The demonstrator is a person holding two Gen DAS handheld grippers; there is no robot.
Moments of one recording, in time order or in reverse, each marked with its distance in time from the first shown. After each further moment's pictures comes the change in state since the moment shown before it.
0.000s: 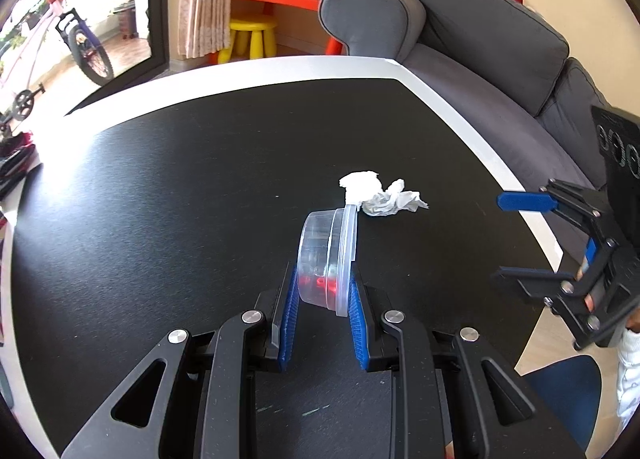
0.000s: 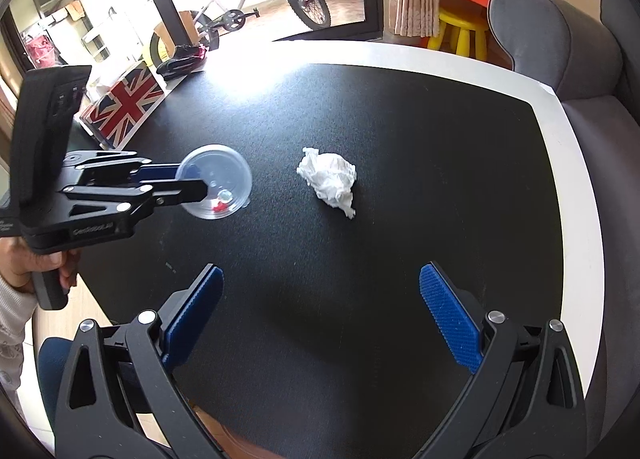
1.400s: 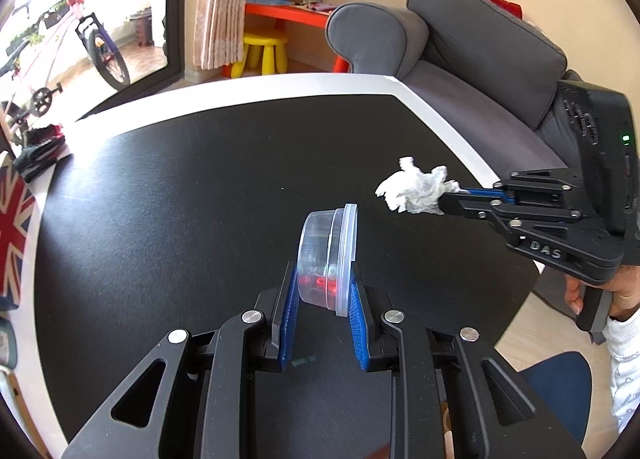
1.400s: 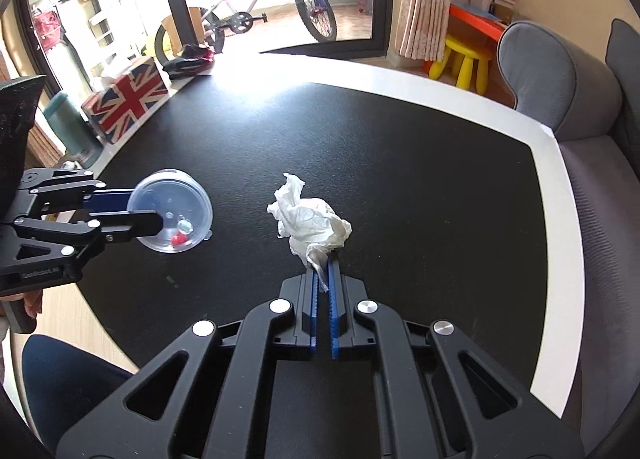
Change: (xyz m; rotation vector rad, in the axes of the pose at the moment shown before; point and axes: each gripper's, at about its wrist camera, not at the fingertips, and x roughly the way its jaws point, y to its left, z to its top) left arm -0.052 -0.016 -0.031 -0.022 -0.066 0.025; right arm -0.017 0.029 0.011 -0.091 -0.053 -0.059
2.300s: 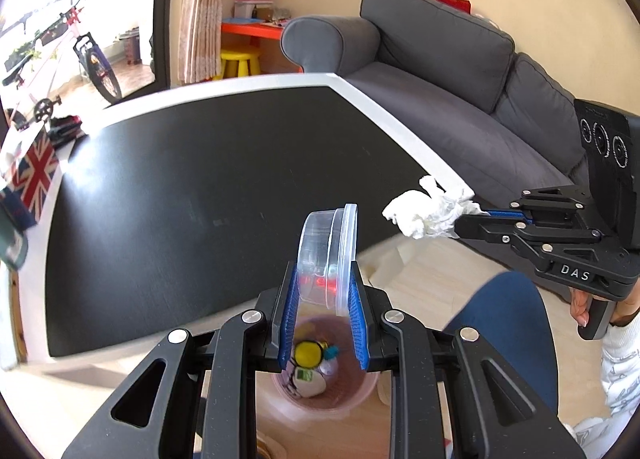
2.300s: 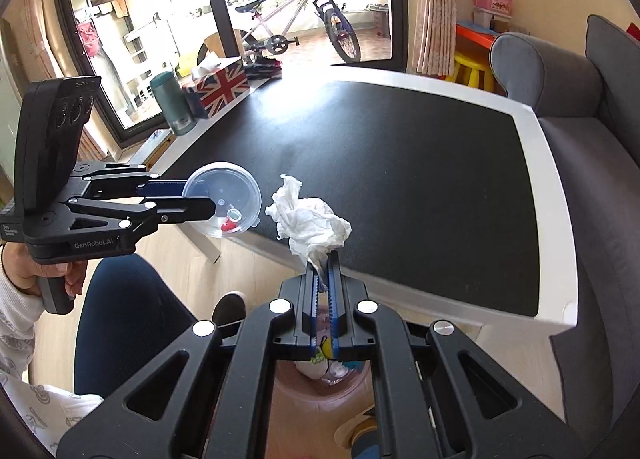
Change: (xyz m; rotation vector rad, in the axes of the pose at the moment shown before) left arm -0.098 -0.085 -0.114 0.047 -0.046 -0.043; right arm -0.144 0.076 -0.149 0.011 -0.083 0.084
